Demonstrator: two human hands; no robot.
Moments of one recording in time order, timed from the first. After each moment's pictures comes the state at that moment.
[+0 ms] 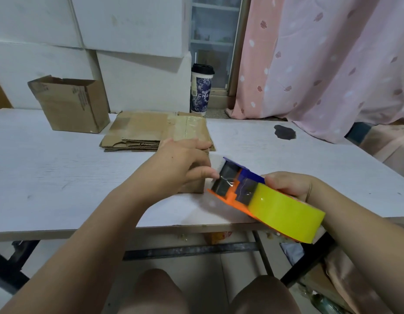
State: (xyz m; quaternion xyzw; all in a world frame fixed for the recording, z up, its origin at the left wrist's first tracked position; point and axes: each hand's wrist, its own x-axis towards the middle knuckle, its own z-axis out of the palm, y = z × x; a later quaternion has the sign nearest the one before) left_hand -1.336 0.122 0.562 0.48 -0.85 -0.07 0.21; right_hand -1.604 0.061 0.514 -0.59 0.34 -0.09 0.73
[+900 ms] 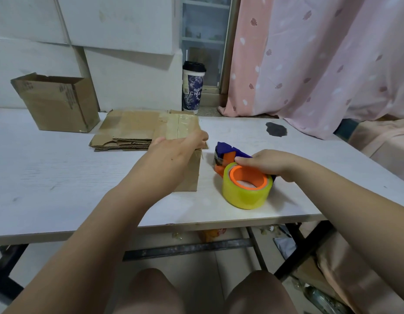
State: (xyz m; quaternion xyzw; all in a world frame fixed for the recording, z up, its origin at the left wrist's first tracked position) left_hand -1.341 0.118 0.544 0.50 -0.81 0.07 0.29; right_hand -1.584 0.039 0.539 -0.63 0.69 -0.09 0.35
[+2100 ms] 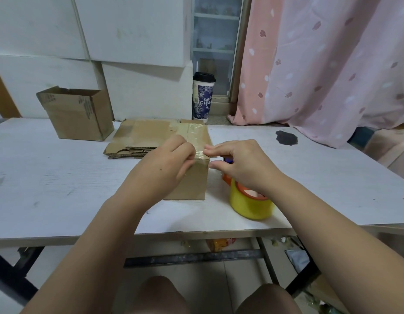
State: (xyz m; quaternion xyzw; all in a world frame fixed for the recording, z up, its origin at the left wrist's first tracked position) left_hand -1.325 0.124 0.553 0.46 -0.82 0.09 0.33; right_hand -1.512 0.074 0.556 -0.85 0.42 -0.30 0.10
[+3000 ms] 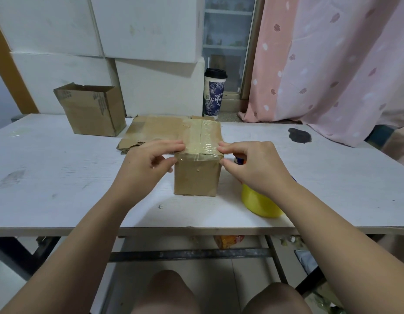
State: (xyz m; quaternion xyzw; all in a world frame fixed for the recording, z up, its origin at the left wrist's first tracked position) left_hand -1.281 0.124 0.527 0.49 -0.71 -0.12 0.49; right_hand -1.506 0.086 0.546 -0.82 0.46 -0.33 0.10
